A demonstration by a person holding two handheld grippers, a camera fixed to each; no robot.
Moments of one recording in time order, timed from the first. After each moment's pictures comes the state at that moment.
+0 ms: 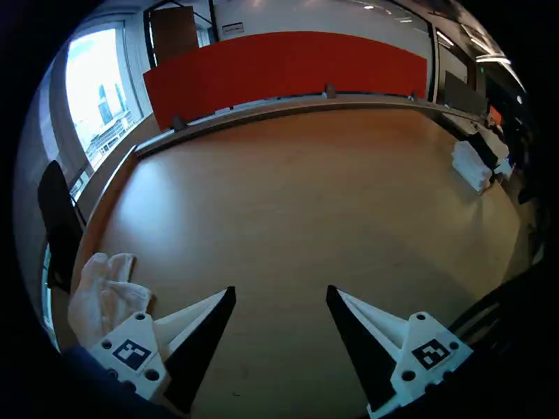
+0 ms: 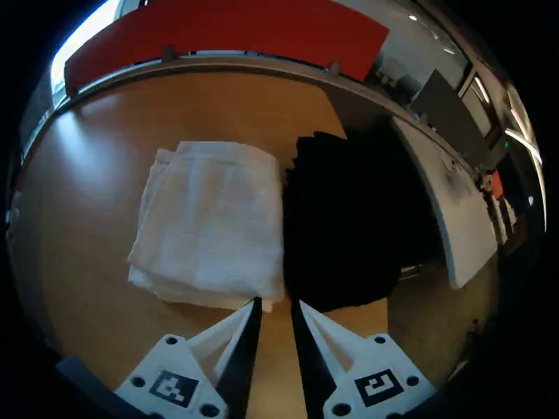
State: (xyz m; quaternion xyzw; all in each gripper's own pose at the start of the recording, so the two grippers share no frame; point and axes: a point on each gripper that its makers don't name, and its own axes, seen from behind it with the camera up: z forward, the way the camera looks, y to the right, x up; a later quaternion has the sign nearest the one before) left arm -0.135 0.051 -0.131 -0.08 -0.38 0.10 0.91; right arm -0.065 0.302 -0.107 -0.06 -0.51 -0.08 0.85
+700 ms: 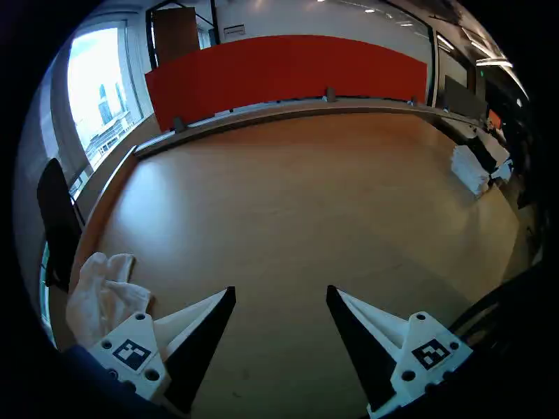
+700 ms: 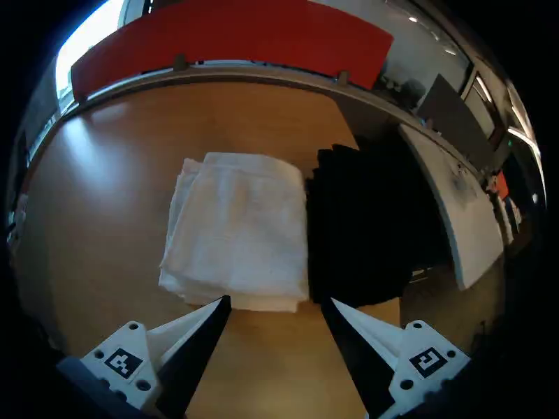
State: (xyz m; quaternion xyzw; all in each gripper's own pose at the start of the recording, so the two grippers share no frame) left arm -0.132 0.049 -0.131 -0.09 -0.38 0.10 0.92; right arm -0.058 0.273 -0.106 -0.04 -0.49 -0.06 0.87
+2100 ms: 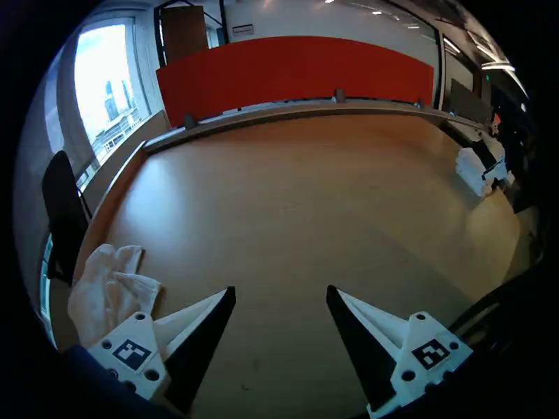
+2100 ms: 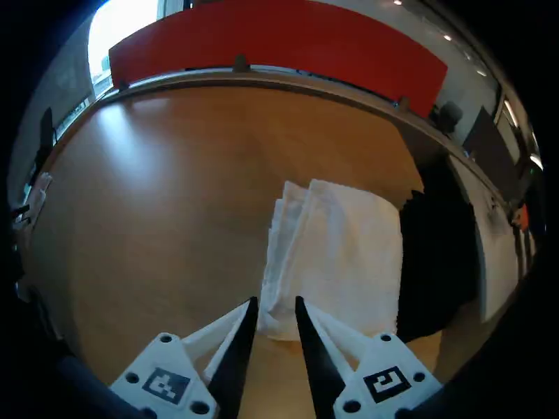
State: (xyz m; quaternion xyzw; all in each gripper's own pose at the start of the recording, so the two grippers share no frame) left arm -0.130 0.030 -0.143 -0.07 -0.38 0.09 0.92; right arm -0.068 0.171 -0.073 0.06 -0.48 -0.08 0.87
